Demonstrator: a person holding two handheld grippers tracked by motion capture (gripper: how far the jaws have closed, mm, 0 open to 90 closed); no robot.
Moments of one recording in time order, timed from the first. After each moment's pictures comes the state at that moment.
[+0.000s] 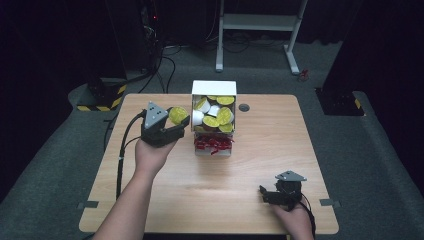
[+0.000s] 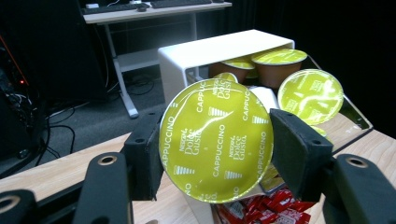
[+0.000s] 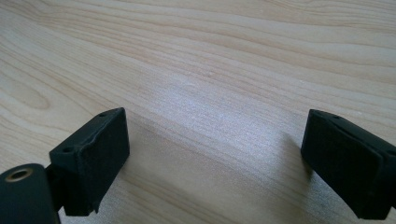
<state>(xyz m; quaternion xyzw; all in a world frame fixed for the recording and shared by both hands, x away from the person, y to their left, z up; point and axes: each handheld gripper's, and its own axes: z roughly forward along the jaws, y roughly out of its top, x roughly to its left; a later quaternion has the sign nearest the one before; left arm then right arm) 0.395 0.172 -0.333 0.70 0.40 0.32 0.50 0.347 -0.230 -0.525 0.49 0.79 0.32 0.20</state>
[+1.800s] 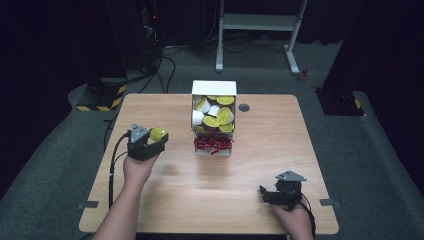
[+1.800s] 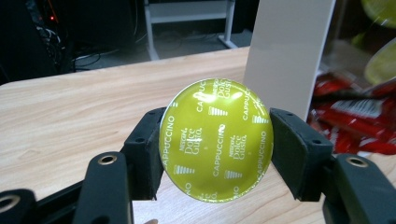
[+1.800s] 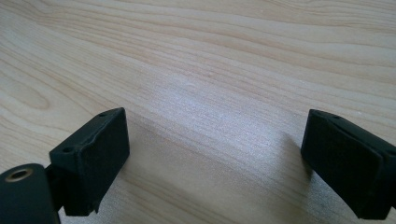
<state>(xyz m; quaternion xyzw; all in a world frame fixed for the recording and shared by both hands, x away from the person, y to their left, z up) 0.410 0.235 -0.439 0.68 0.49 0.30 0.45 0.347 -0.230 -0.525 0.49 0.79 0.32 0.20</state>
